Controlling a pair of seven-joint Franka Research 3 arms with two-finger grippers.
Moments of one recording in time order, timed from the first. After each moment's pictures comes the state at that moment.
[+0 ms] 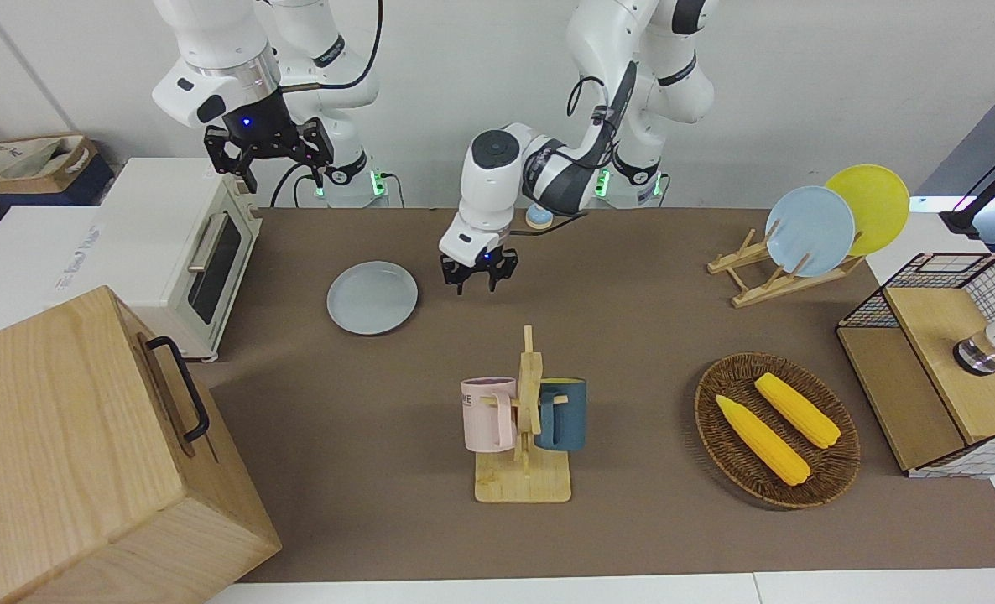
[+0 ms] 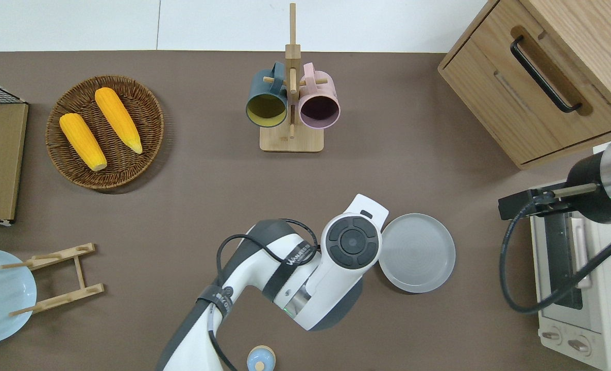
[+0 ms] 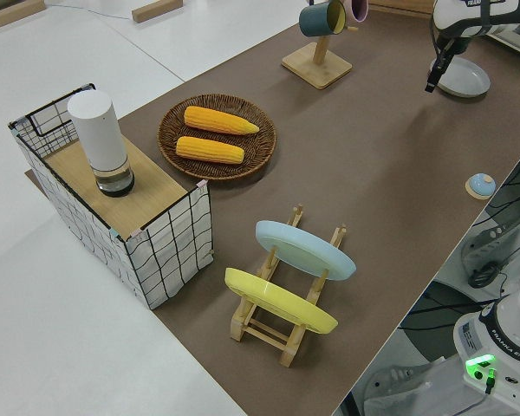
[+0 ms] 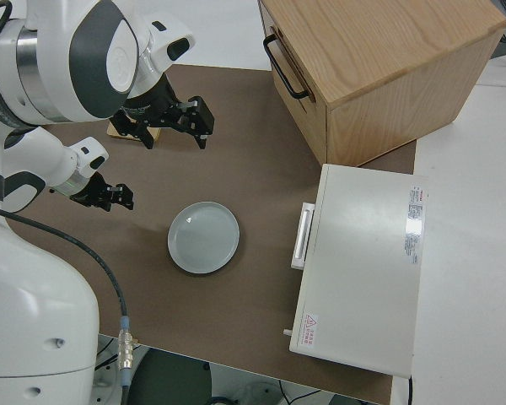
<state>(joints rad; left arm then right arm) -0.67 0.28 -0.06 -1.86 -0.09 2.19 -0.81 0.03 0.00 0.09 -1.47 0.00 1.39 0.03</state>
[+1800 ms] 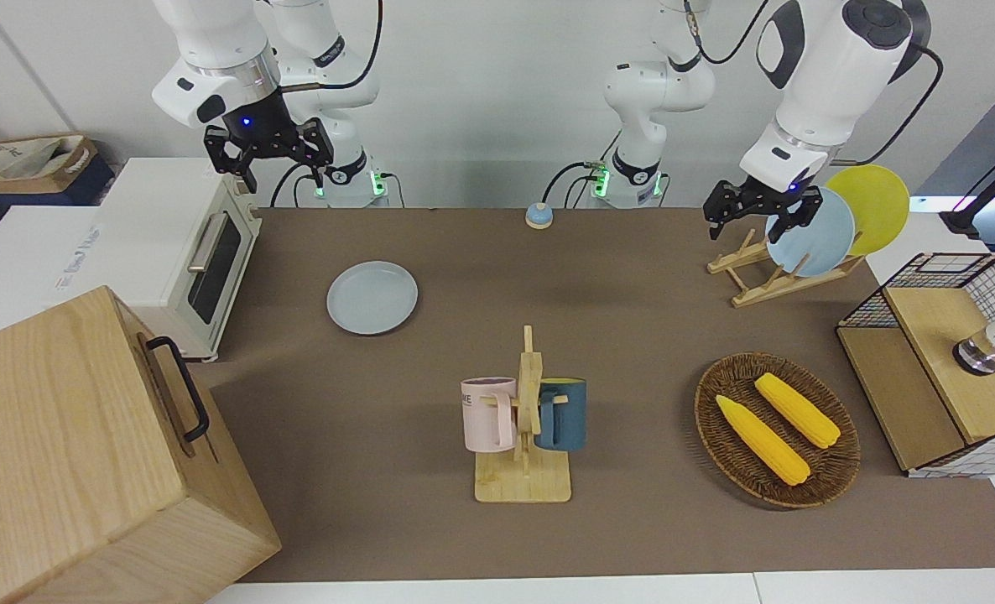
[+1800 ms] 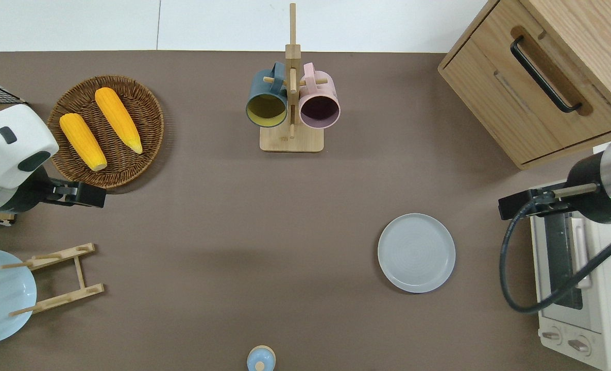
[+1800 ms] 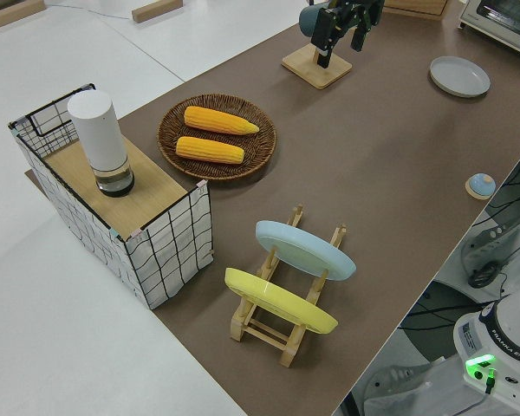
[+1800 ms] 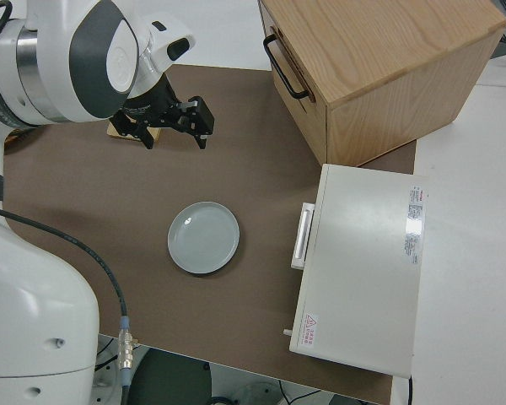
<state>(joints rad) -0.05 -0.02 -0.01 -1.68 0.01 1.64 0.09 0.03 0.00 0.09 -1.47 0.00 1.39 0.03</state>
